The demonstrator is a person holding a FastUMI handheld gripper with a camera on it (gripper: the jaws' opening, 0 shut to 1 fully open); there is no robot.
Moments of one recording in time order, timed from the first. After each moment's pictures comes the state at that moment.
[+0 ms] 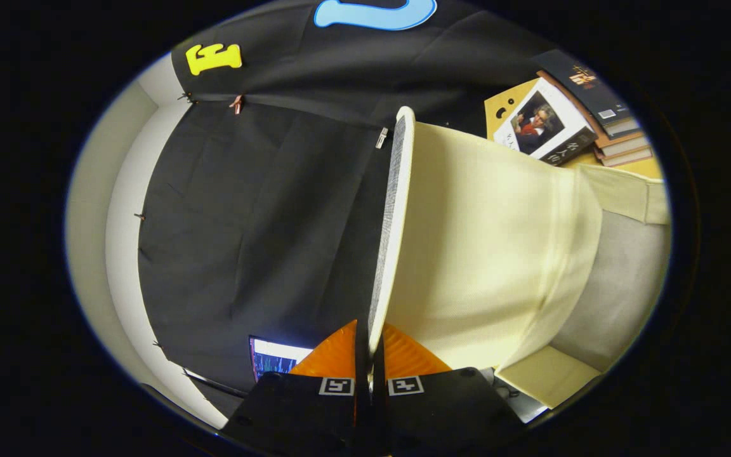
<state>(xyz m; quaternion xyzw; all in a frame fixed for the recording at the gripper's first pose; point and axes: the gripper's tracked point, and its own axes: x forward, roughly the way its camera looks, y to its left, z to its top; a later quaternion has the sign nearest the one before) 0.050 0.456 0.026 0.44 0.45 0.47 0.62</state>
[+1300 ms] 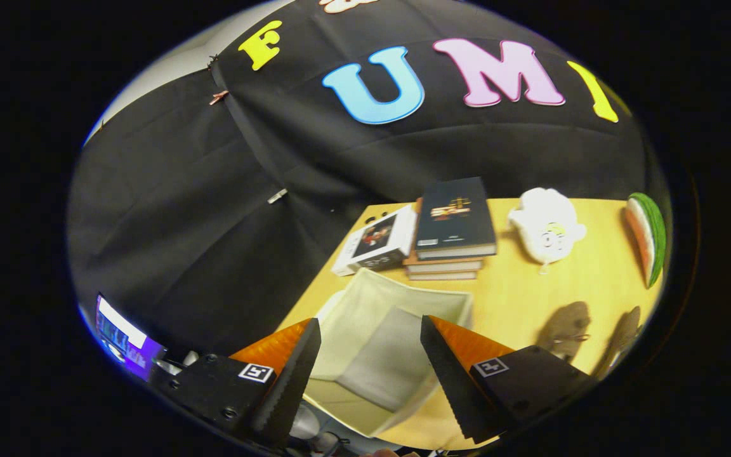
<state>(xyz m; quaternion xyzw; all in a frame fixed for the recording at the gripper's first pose) 0.088 0.182 -0.048 0.18 0.32 0.22 0.90</state>
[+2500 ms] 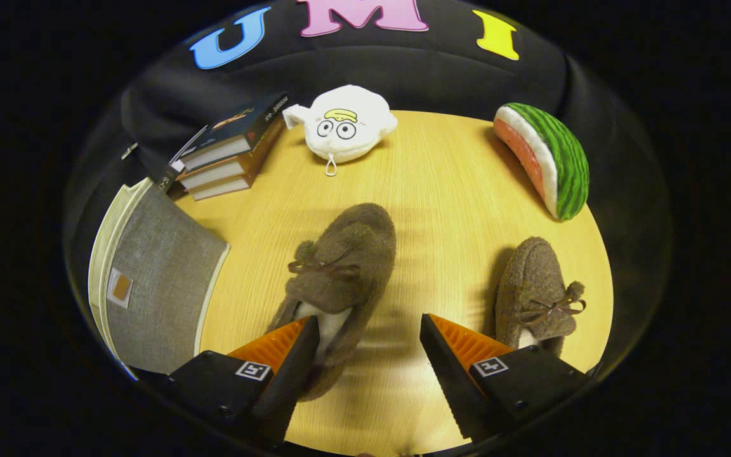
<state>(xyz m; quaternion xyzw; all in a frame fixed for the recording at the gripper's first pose) 0.071 -0.045 -0.301 0.11 0.49 0.01 0.86</state>
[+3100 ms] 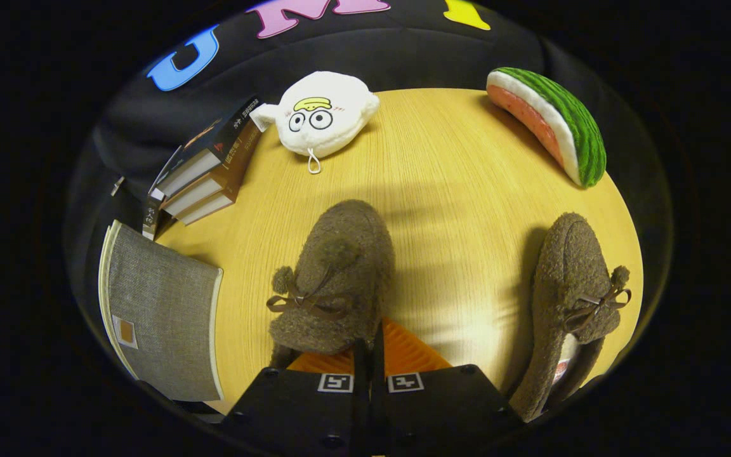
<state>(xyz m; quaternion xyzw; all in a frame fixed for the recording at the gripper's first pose) 0.083 -0.029 -0.318 0.18 0.51 0.02 0.84</state>
